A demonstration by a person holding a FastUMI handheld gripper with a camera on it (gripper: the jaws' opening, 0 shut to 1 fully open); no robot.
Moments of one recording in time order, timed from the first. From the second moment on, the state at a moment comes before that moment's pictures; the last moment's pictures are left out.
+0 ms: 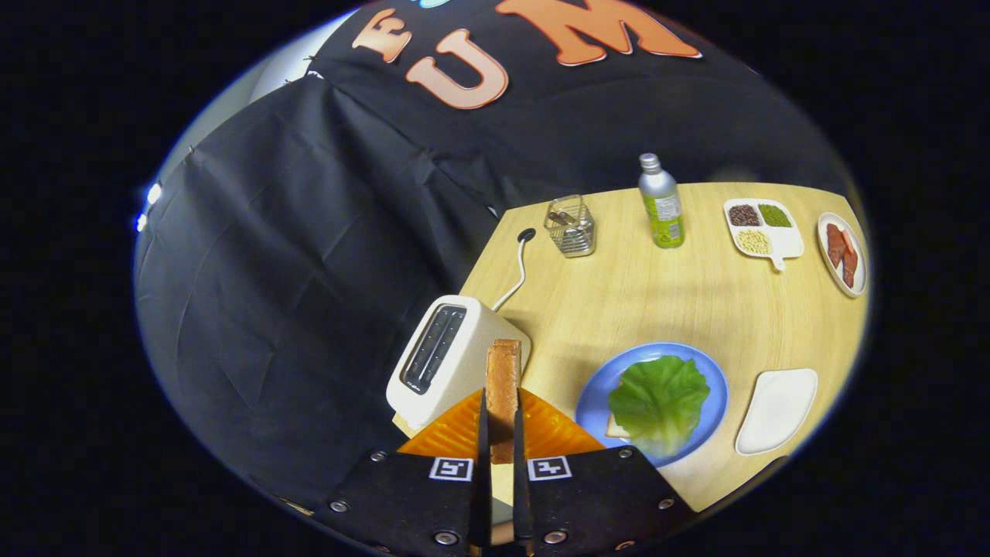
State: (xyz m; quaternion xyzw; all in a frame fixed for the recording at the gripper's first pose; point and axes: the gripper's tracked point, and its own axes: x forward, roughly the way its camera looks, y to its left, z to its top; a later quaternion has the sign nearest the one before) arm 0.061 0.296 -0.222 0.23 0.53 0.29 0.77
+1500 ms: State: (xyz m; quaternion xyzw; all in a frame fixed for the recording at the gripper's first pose) arm 0.062 0.196 -0.384 0.23 0.51 0.22 0.80
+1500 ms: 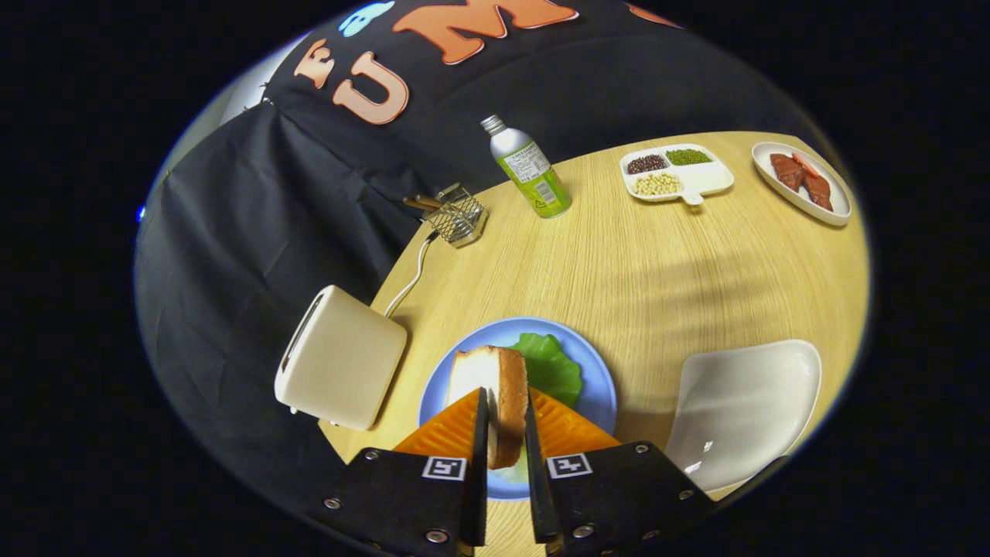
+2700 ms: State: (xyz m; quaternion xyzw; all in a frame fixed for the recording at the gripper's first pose) arm 0.080 0.044 -0.100 0.01 0.06 0.05 1.00
